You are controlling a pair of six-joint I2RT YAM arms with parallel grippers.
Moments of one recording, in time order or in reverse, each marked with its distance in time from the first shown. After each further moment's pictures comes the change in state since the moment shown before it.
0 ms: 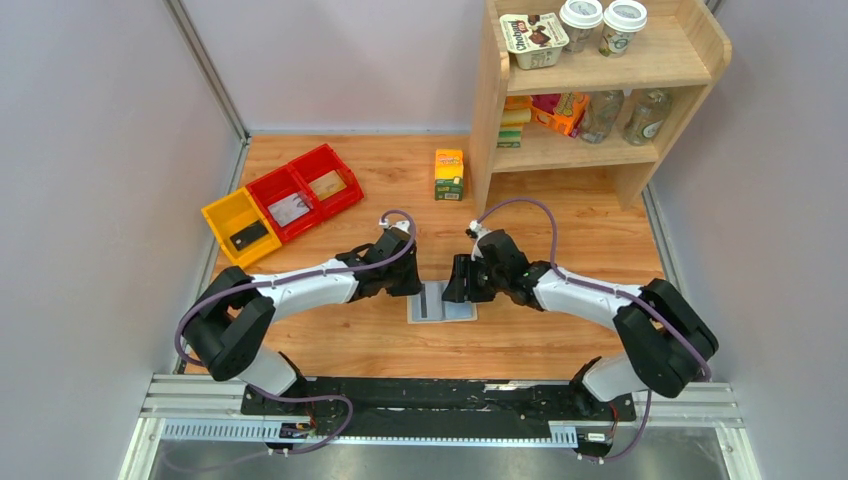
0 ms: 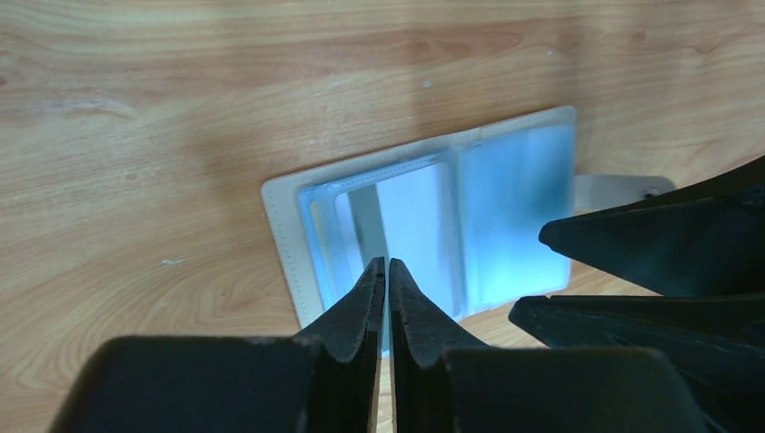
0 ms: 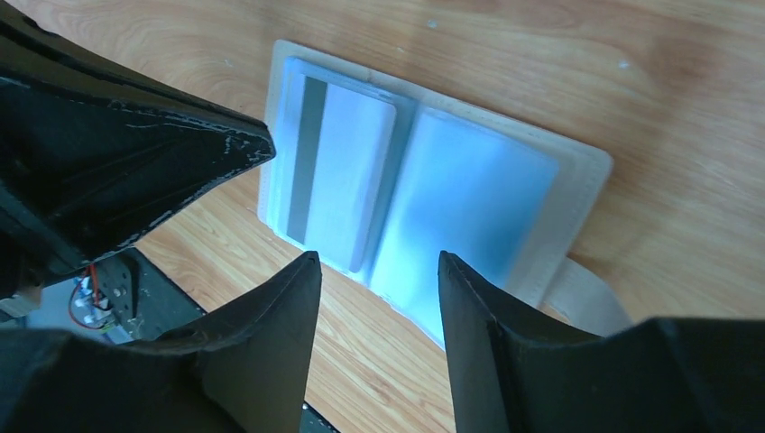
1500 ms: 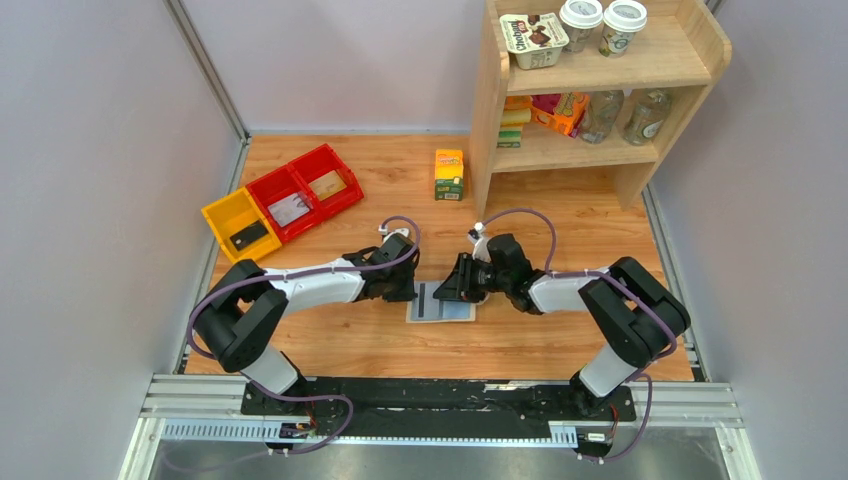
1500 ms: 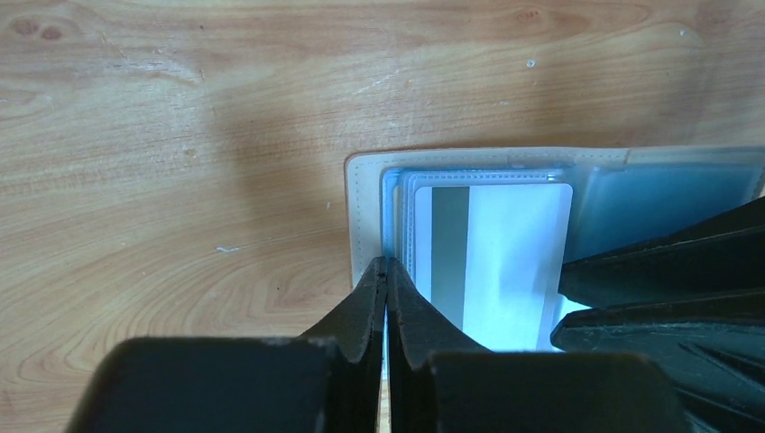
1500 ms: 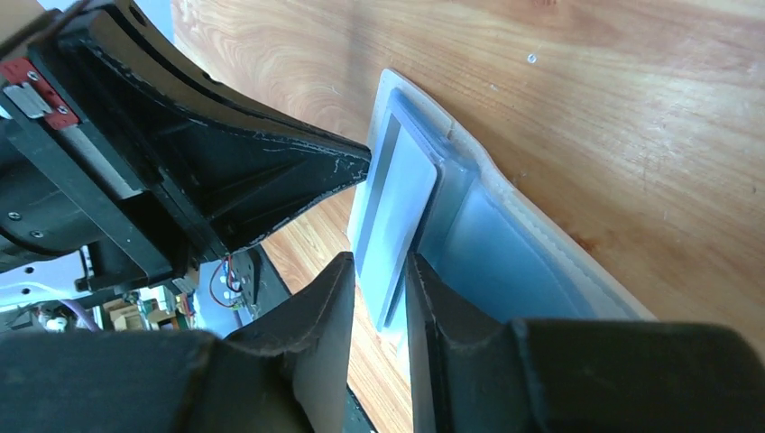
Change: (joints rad) left arm -0.004 0.060 0.001 -0.072 -0.067 0.013; right arm -0.072 0.198 -0.124 0.524 -0.314 0.229
